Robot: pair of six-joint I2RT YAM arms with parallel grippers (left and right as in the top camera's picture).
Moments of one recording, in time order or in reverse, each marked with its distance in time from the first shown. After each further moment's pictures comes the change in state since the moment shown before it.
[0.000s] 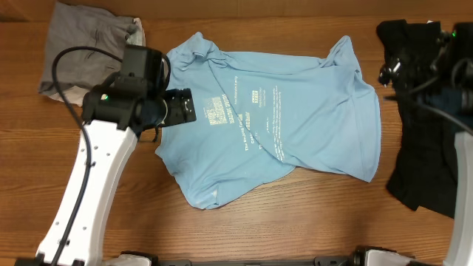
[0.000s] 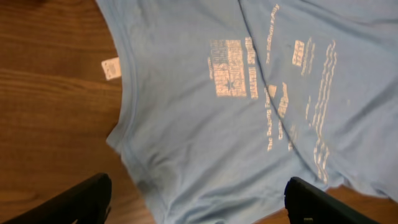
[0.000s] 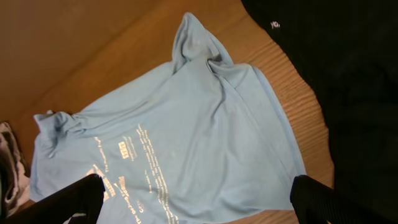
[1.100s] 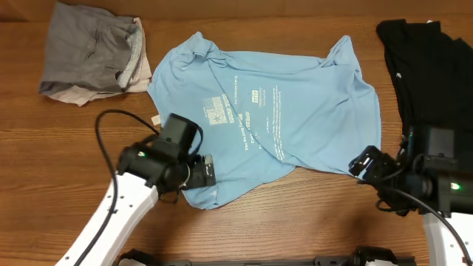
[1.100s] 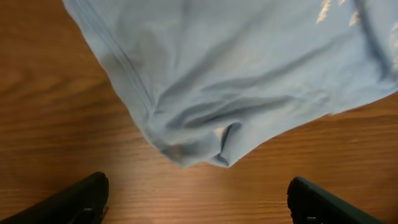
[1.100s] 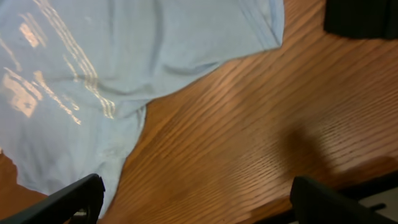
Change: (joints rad) left arm -0.234 -0.228 -0.495 0.030 0.018 -0.221; right arm 0.000 -0.442 -0.740 -0.042 -0.115 0.105
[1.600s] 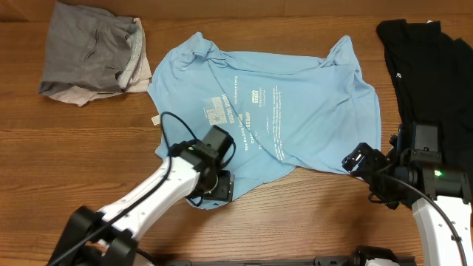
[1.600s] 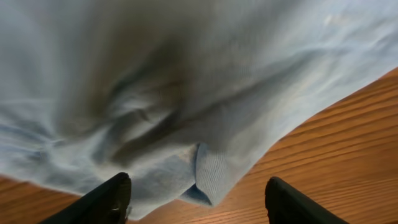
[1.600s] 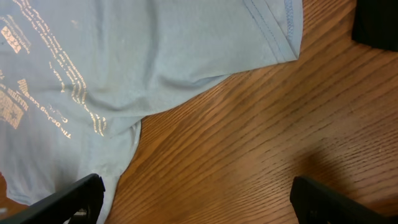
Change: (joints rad) left arm -0.164 0.288 -0.099 0.222 0.064 0.118; right arm 0.000 0.062 -0.110 0.159 -0.016 0.000
